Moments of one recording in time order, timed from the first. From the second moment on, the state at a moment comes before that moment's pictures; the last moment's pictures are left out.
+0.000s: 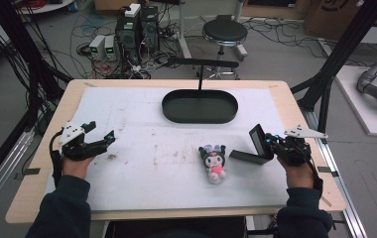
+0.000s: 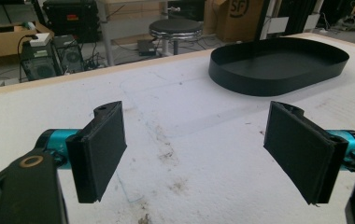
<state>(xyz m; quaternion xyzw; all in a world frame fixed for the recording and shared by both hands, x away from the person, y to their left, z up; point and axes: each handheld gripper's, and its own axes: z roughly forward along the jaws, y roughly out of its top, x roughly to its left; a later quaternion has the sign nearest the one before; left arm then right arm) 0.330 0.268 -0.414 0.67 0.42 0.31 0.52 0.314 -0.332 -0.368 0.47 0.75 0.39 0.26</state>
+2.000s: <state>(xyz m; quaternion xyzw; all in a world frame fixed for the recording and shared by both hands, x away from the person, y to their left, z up) 0.329 0.262 -0.414 0.68 0.41 0.31 0.52 0.325 -0.332 -0.411 0.38 0.79 0.42 0.23</state>
